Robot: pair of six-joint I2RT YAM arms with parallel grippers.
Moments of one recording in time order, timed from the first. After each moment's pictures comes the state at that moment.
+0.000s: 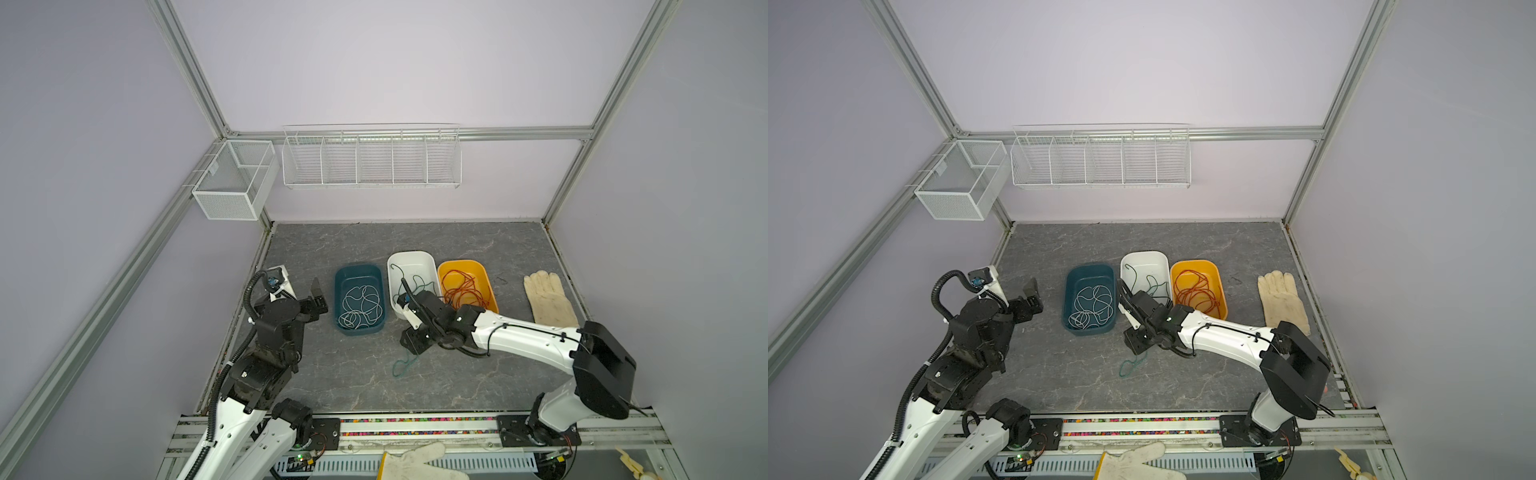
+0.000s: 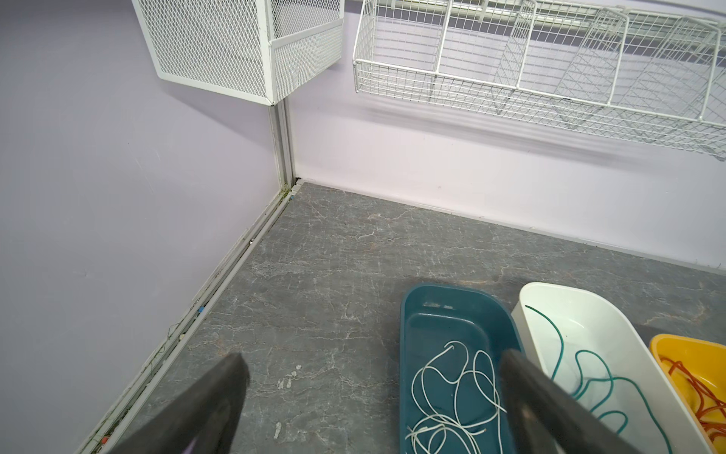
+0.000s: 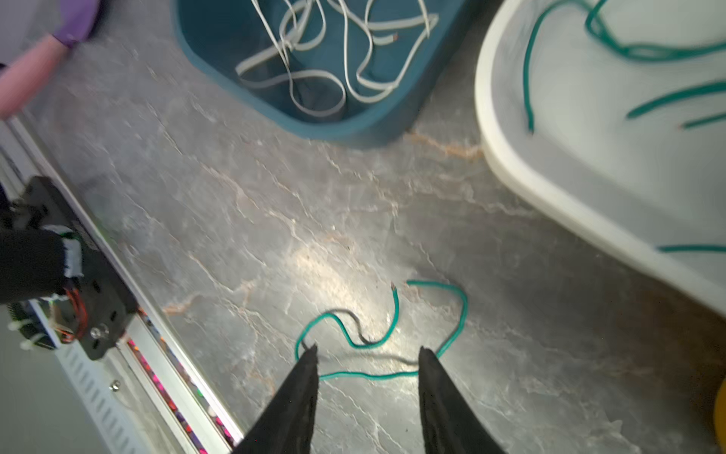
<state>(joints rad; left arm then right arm) -0.46 0.60 0.77 -0.47 -0.54 -0.28 0.99 1.58 1.01 -0.47 -0.09 0.37</state>
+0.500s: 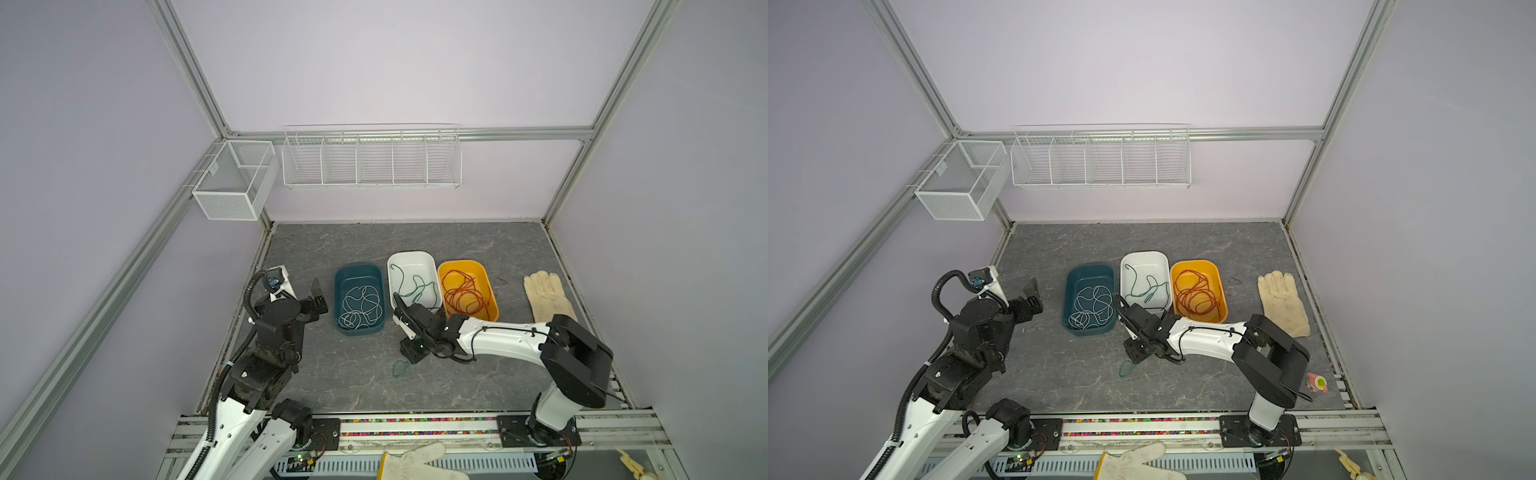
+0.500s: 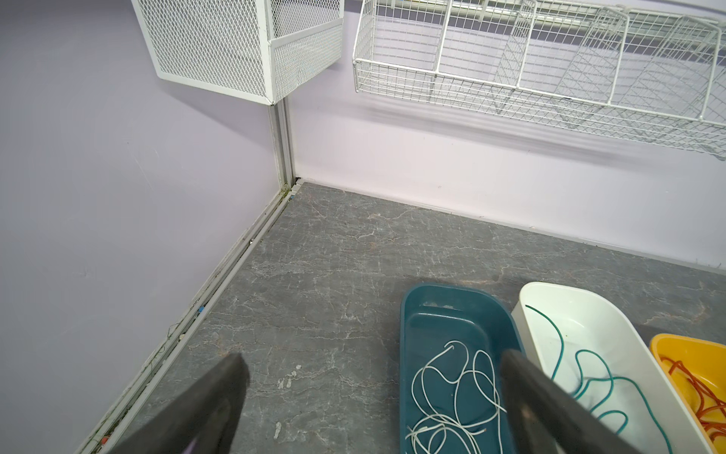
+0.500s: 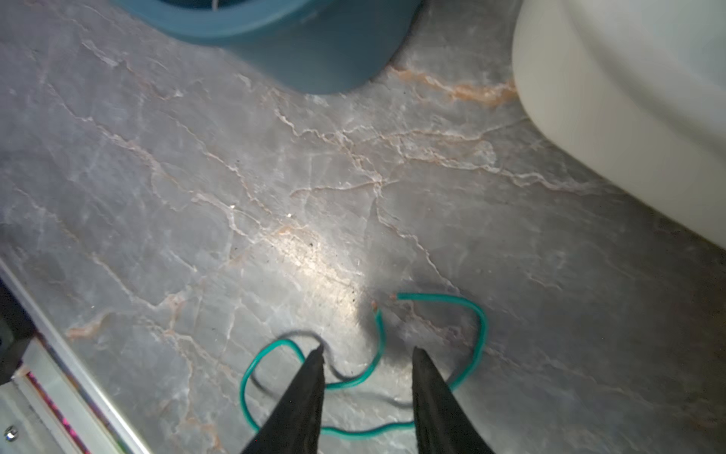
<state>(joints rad) -0.46 0.60 0.77 -0.47 -0.54 -0.28 1.02 1.72 0.98 -0.36 -0.06 0.39</state>
